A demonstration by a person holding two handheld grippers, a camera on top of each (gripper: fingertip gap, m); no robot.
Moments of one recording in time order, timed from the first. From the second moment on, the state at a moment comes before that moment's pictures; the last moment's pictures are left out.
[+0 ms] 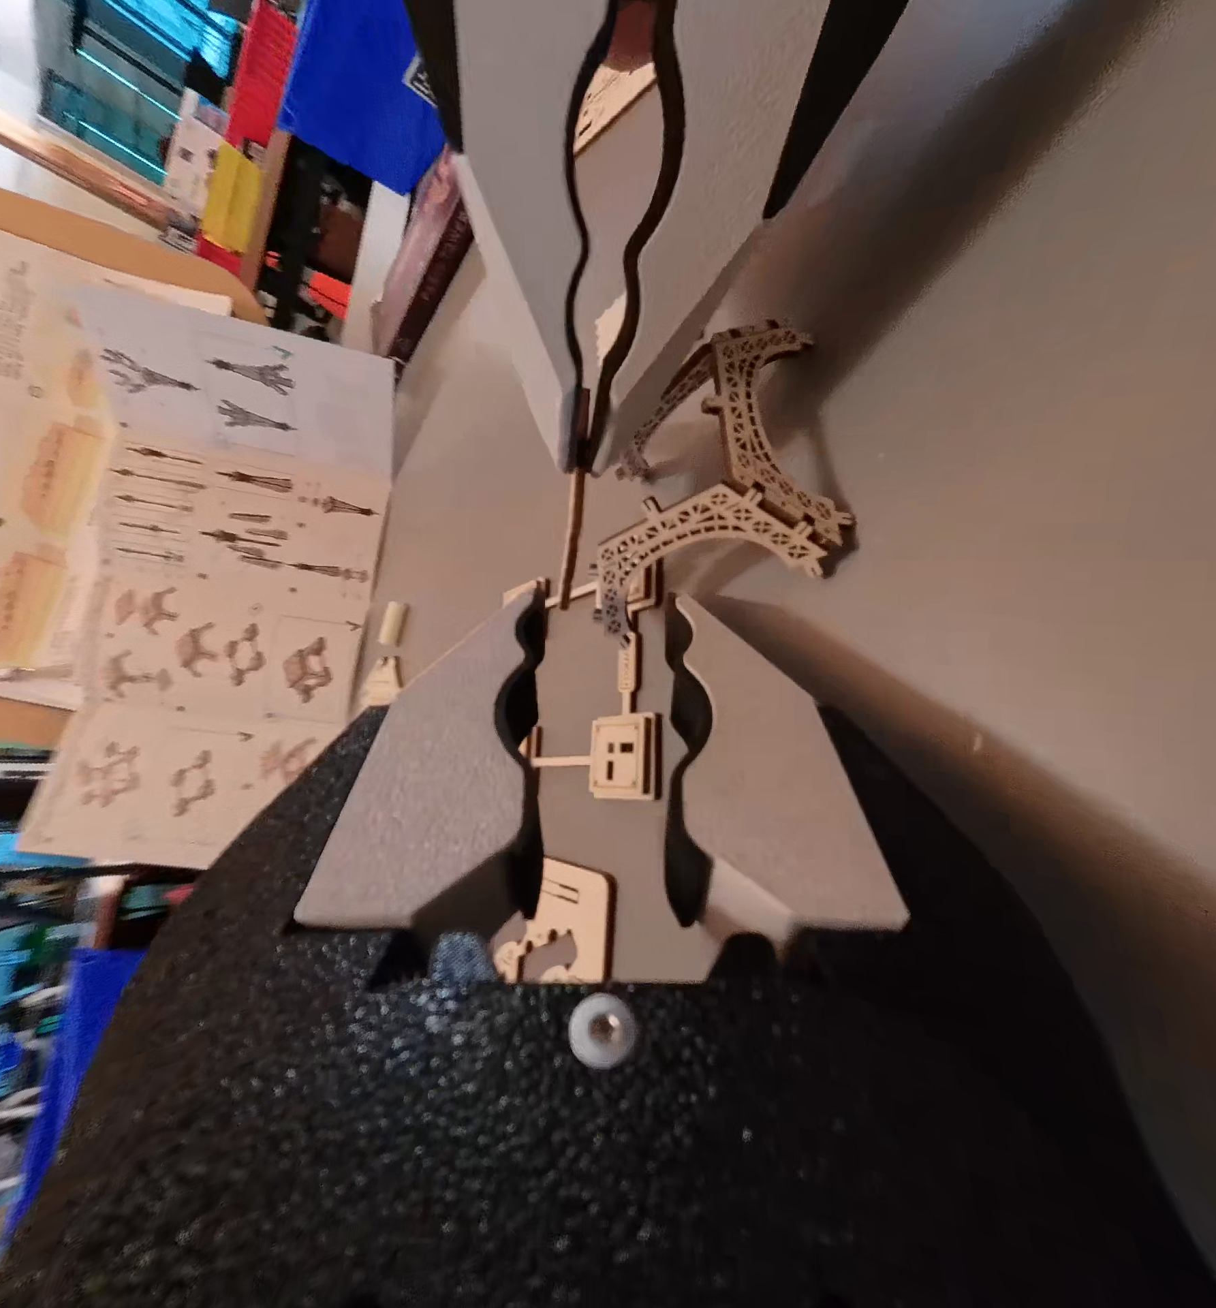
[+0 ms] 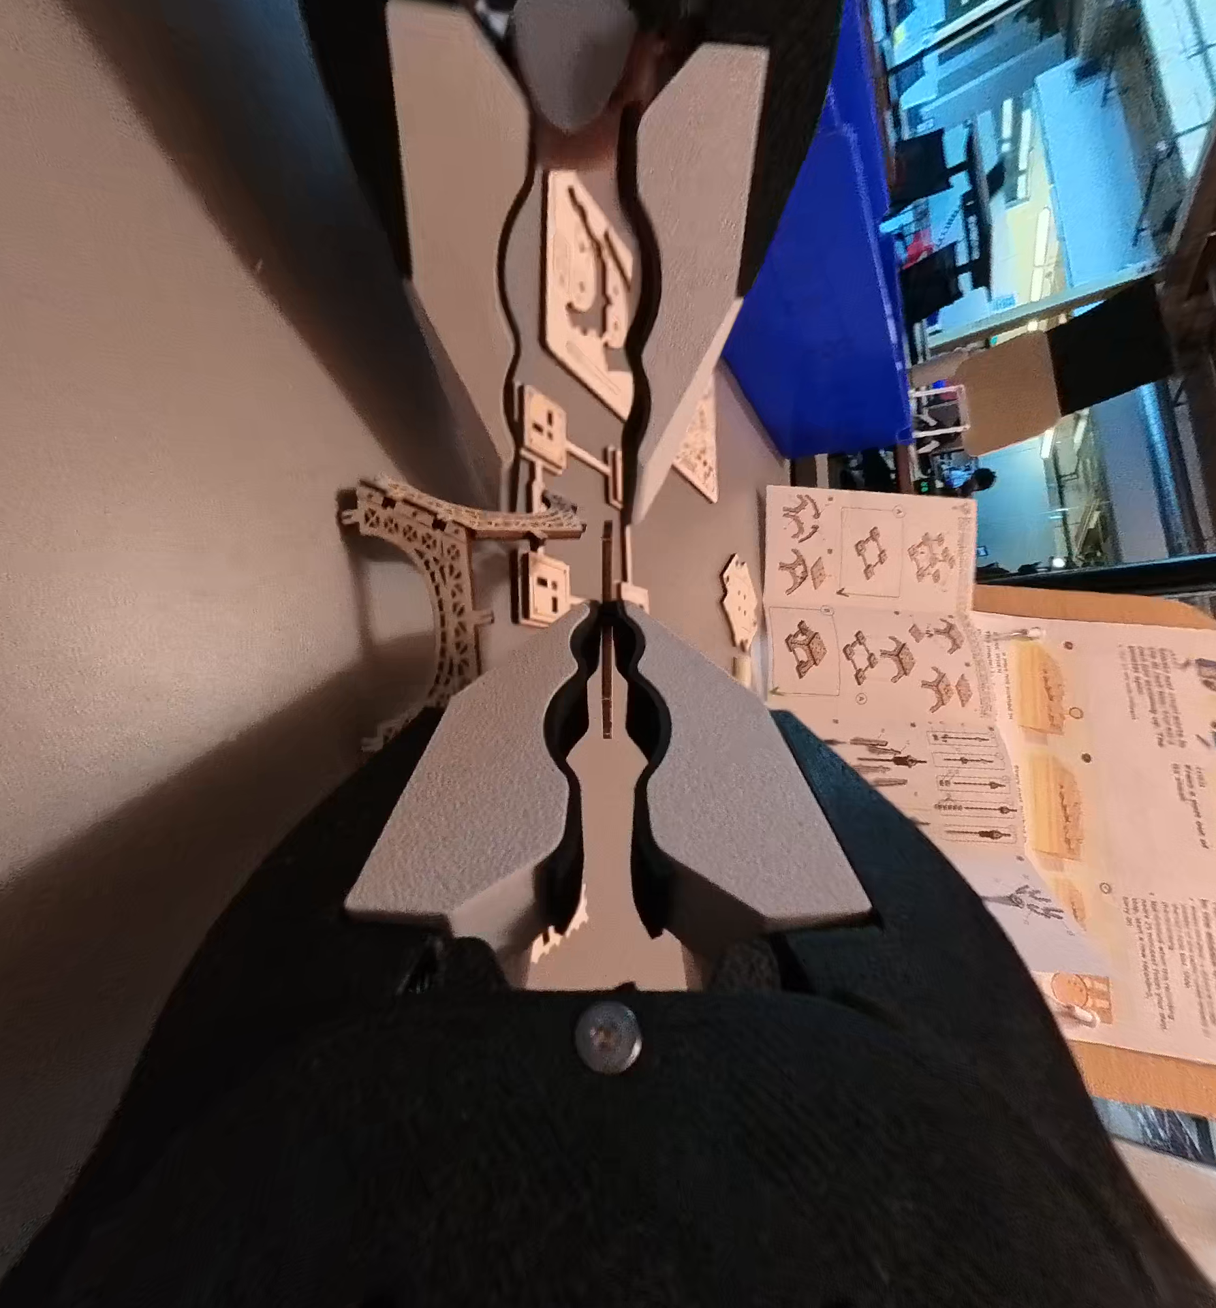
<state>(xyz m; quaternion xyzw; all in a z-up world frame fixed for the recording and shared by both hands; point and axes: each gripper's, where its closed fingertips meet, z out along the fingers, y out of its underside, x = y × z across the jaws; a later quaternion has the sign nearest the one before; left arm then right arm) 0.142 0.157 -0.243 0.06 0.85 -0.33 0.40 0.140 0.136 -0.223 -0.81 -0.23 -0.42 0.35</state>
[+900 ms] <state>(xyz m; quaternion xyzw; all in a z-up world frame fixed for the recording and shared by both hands) 0.121 0.147 -0.240 0.02 0.89 -0.44 -0.10 0.136 0.135 -0.236 -0.82 -0.44 -0.14 0.34</state>
